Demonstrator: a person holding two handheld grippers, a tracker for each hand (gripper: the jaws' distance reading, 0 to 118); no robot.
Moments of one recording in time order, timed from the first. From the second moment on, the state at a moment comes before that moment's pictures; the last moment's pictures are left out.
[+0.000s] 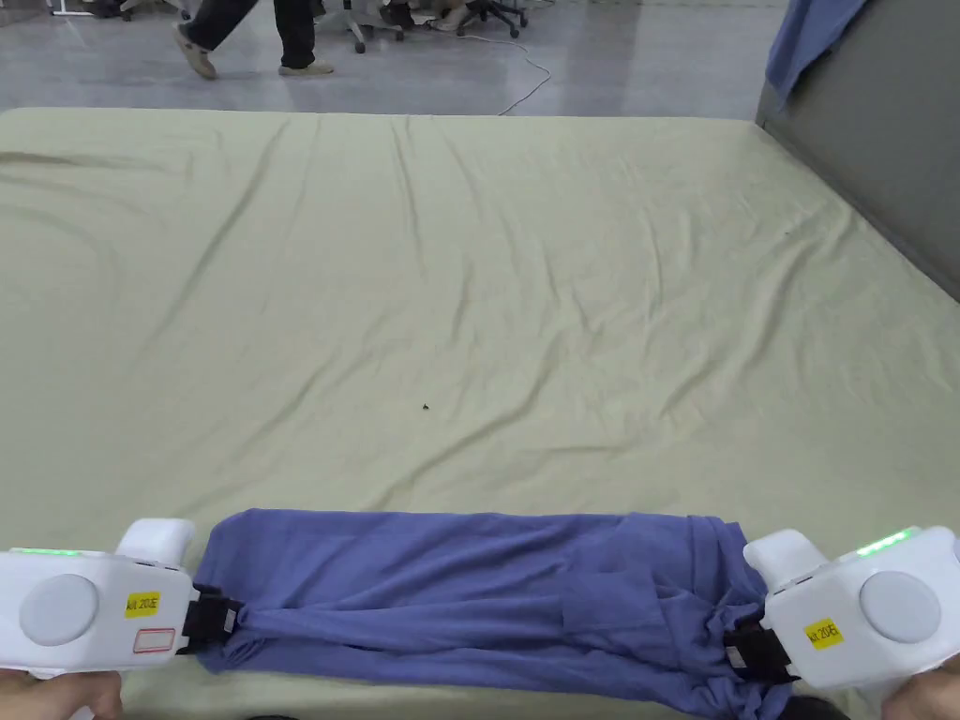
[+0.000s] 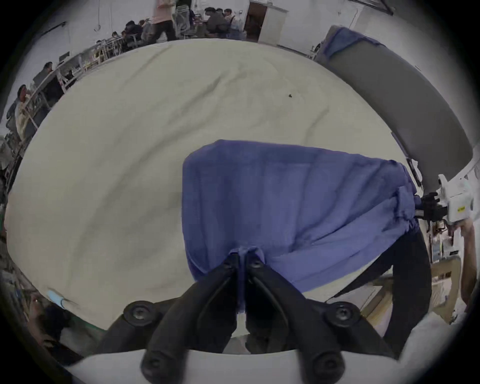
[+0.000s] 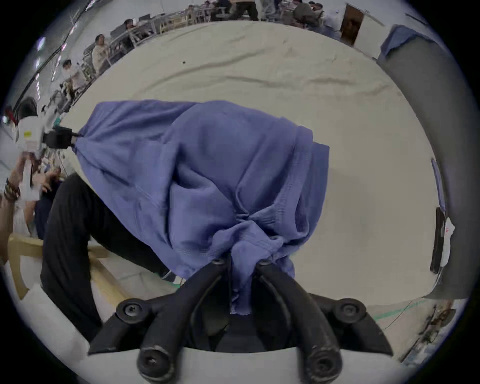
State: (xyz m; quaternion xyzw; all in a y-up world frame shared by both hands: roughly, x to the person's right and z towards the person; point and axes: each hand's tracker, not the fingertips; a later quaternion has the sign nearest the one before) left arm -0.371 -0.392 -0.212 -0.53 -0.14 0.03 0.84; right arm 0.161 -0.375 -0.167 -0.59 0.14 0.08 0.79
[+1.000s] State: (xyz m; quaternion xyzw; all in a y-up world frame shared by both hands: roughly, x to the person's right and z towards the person) left arm -0.372 -0.317 -0.220 -0.40 -0.14 0.21 0.88; right arm 0.144 -0.293 -0.149 -0.15 0.03 0.02 0.99
